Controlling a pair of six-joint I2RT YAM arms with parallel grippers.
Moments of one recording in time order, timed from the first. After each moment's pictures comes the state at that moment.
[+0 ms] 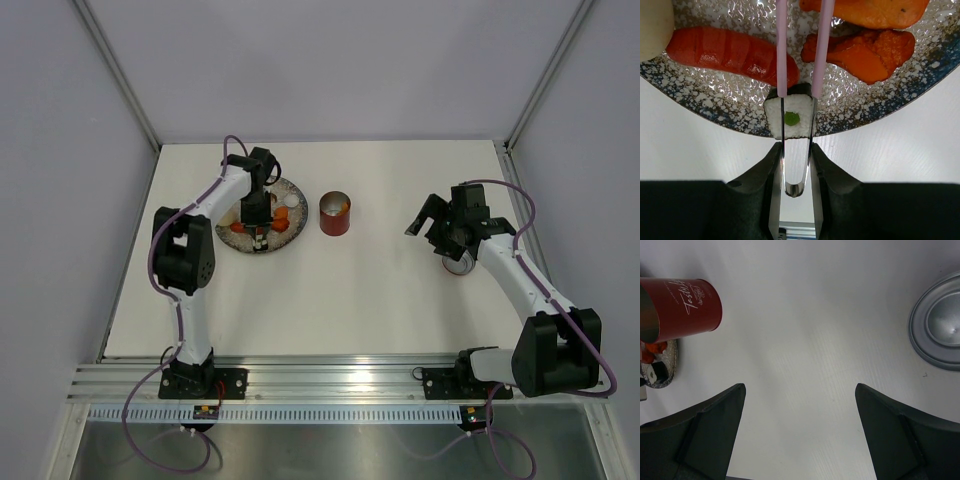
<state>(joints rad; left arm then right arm) -0.30 2.03 1.70 -1.10 -0.07 -0.36 0.14 1.30 0.95 -0.54 -0.10 0.67</state>
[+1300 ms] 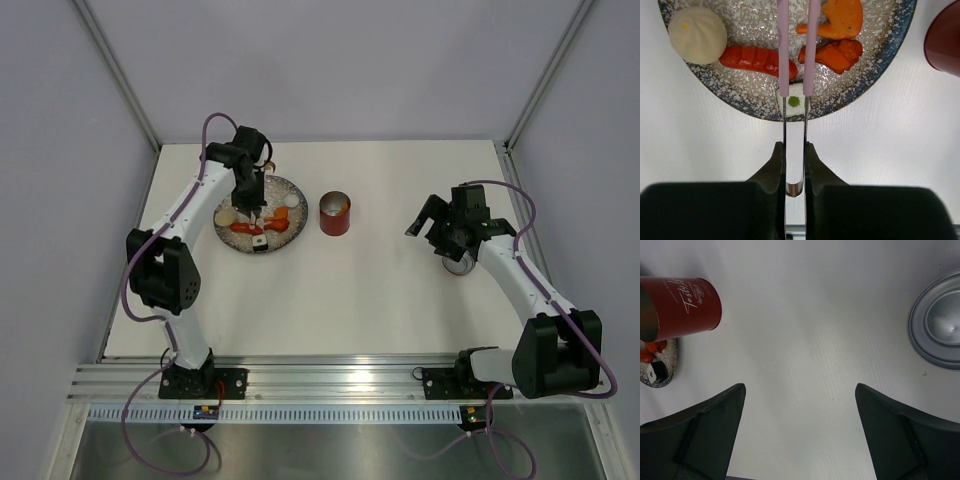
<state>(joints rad) -0.31 1.85 1.75 -1.11 -0.10 -0.32 0.14 1.29 0.95 -0.54 -0.10 0.67</state>
